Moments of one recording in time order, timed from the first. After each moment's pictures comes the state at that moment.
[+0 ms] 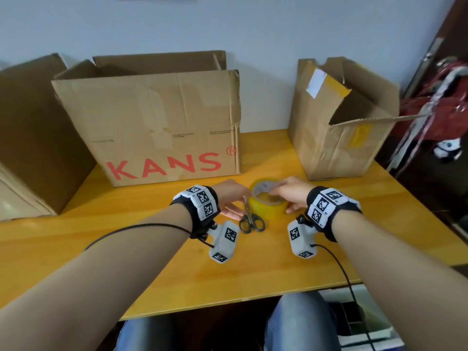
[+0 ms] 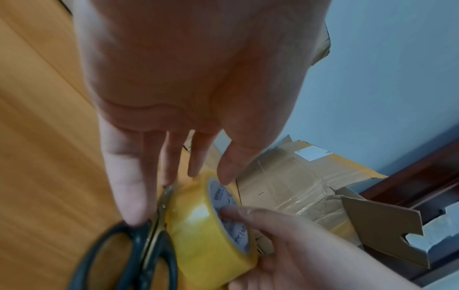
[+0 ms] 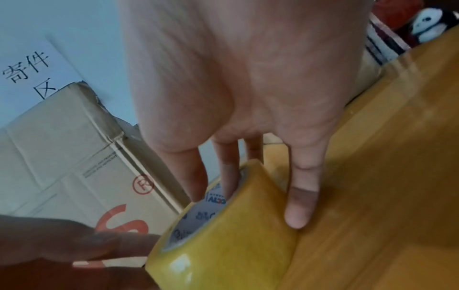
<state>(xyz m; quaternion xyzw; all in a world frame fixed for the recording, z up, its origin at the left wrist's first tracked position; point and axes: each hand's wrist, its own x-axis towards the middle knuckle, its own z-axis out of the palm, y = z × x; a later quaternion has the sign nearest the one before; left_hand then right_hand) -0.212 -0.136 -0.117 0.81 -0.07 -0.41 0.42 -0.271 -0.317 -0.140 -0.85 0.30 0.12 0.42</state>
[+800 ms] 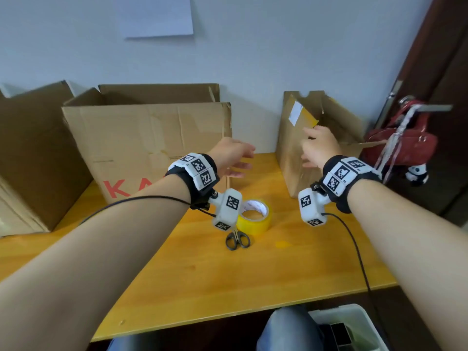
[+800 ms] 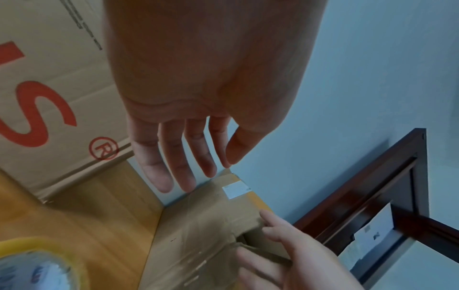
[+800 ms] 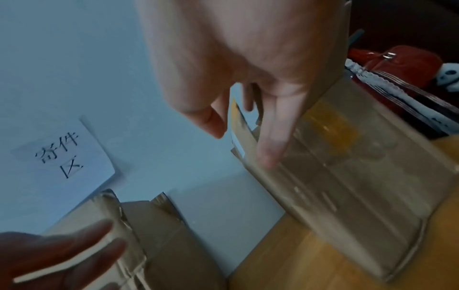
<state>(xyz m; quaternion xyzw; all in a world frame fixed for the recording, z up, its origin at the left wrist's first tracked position) -0.209 -0.162 0.000 0.77 -0.16 -0.24 0.57 -0.283 -0.370 -0.013 -0.84 0.27 -0.23 0.41</state>
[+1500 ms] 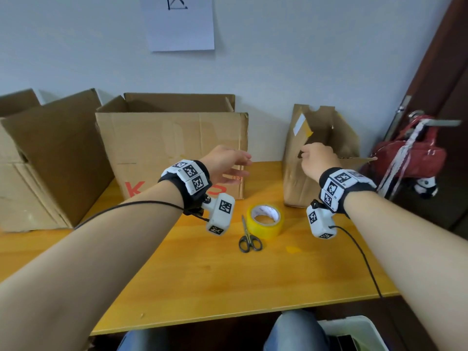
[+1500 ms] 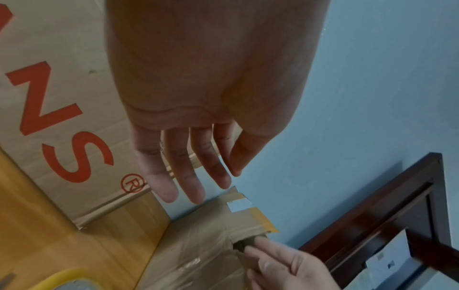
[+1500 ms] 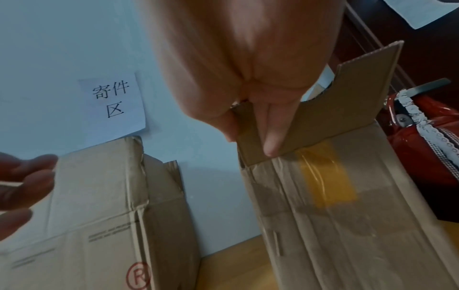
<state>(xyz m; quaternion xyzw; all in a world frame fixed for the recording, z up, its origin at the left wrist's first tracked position) -0.207 -0.105 0.007 0.74 -0.15 -0.26 0.60 -0.283 -0.331 -0.007 -0.94 0.25 -0.17 0.17</state>
